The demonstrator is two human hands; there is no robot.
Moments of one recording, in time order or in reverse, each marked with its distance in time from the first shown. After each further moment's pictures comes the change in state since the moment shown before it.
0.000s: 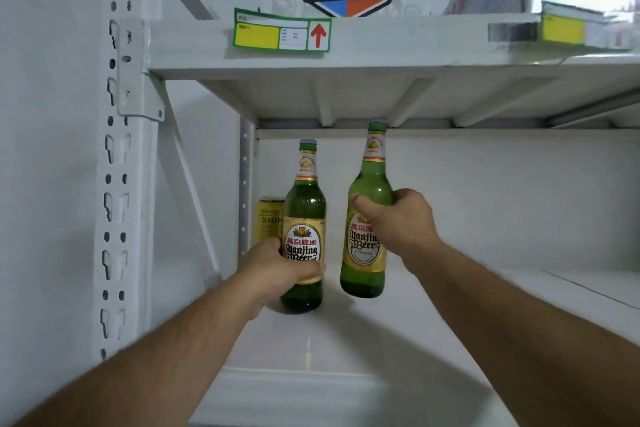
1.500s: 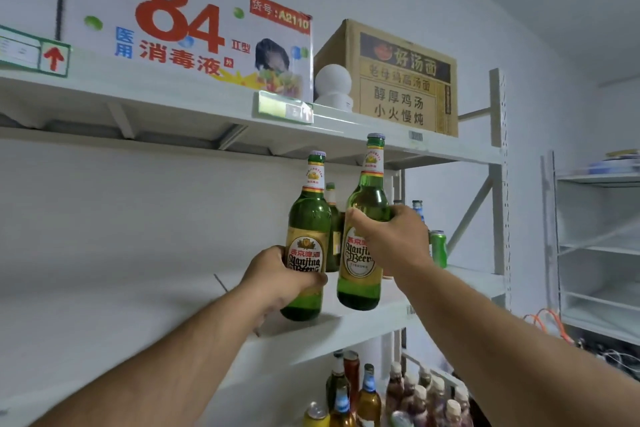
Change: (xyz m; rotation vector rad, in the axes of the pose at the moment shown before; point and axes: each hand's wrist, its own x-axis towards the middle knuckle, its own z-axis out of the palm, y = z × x) left_hand -0.173 0.251 0.486 -0.125 -0.482 0.272; right_hand -0.056 0.083 -0.557 -0.331 0.562 -0.011
